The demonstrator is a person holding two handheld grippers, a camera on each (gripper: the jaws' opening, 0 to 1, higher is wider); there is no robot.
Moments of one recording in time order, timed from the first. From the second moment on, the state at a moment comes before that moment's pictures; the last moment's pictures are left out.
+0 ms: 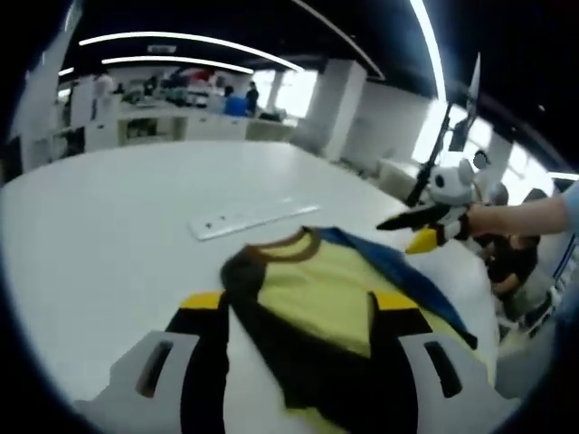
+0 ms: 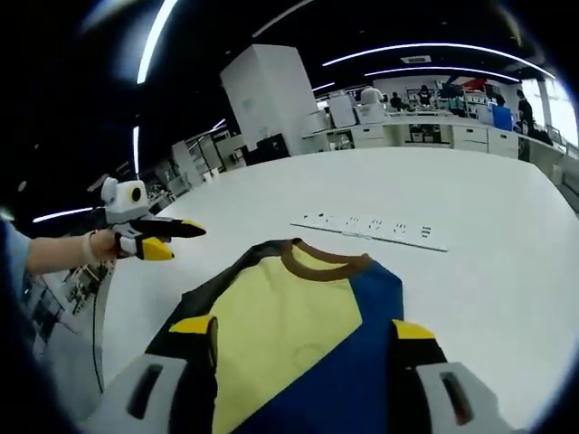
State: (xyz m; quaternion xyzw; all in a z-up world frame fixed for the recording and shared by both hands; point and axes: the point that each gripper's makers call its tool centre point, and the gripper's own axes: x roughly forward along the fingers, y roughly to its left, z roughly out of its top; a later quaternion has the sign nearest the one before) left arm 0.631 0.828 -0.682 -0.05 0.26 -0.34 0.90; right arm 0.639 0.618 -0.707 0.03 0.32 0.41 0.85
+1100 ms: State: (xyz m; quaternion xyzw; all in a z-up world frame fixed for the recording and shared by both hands) left arm 0.505 0.830 -0.641 -0.05 0.25 -0.34 0.90; right arm 0.521 0.572 -0.683 0.02 0.31 0.40 0.86
